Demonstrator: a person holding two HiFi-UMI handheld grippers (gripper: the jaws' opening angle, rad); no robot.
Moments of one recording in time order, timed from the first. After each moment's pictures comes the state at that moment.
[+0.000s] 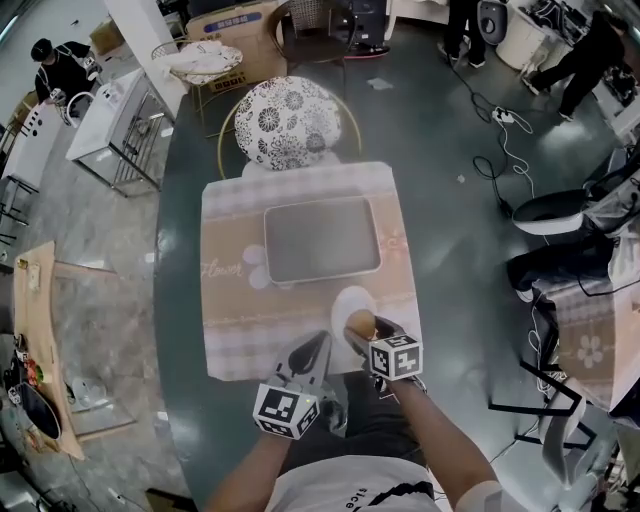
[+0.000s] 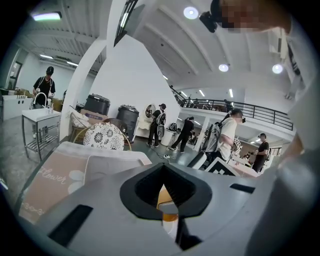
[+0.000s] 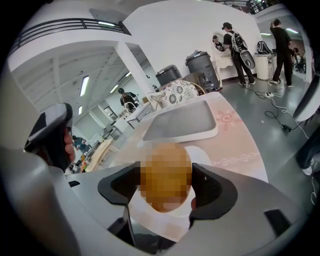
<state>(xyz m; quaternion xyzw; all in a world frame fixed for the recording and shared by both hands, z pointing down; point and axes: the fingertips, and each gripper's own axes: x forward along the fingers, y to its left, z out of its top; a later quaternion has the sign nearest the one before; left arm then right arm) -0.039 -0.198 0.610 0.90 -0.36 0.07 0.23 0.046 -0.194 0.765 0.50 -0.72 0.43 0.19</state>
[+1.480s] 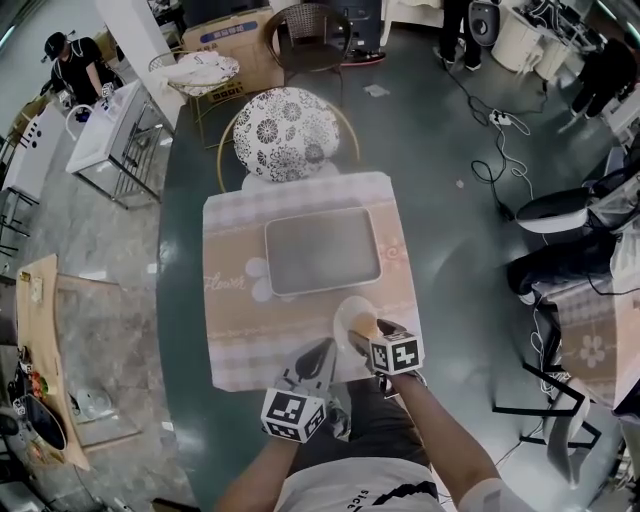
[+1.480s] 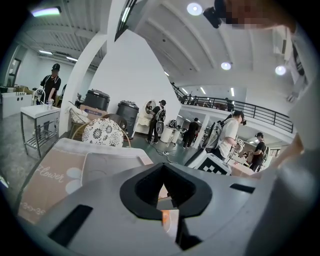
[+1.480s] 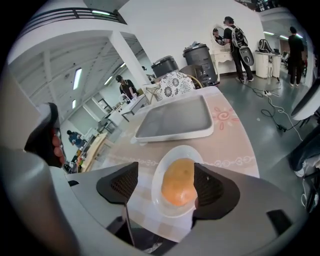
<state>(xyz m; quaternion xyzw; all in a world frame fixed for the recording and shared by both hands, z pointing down) -0.033 -0.205 0.618 0.90 -0.35 0.09 0.25 0.054 -0.206 0.779 0.50 -0.70 0.45 0.24</state>
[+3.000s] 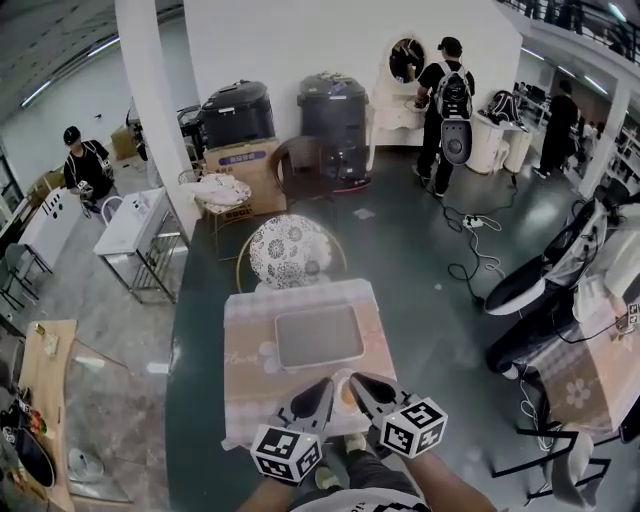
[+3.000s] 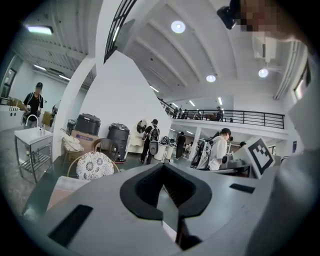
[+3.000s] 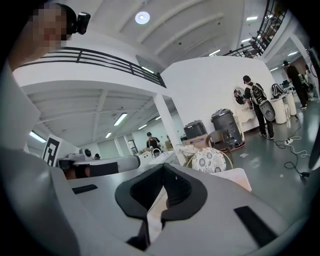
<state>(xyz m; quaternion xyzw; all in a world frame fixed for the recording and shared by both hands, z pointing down) -0.038 -0.172 0.412 0.93 -0.34 0.02 0.17 0.015 -0.174 0.434 0.50 -0.84 0.21 -0.01</state>
